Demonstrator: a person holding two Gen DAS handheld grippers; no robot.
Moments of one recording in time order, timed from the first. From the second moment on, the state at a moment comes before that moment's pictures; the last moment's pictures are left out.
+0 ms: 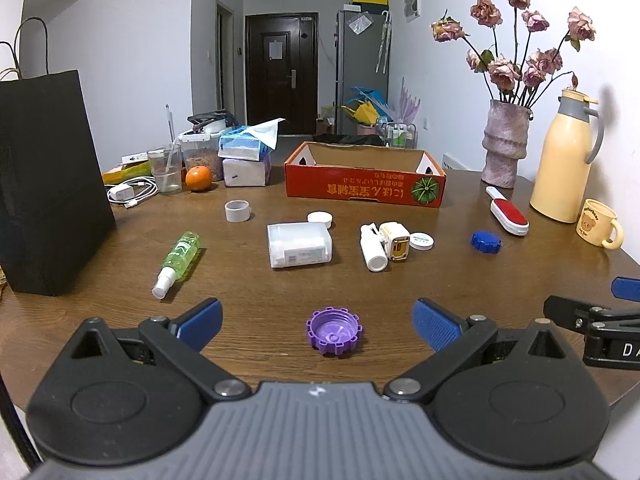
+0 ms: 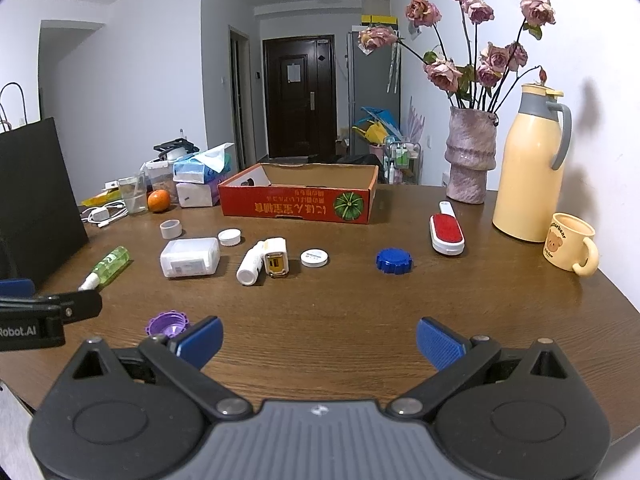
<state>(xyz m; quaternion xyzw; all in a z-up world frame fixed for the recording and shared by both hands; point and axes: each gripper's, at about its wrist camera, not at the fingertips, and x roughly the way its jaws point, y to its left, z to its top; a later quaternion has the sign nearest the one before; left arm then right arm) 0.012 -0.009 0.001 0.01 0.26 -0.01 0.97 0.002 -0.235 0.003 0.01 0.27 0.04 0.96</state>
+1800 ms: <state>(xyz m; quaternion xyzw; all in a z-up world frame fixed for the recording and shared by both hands) 0.126 -0.024 -0.091 0.03 0.36 0.02 0.93 0.104 -0.243 -0.052 0.03 0.33 0.06 0.94</state>
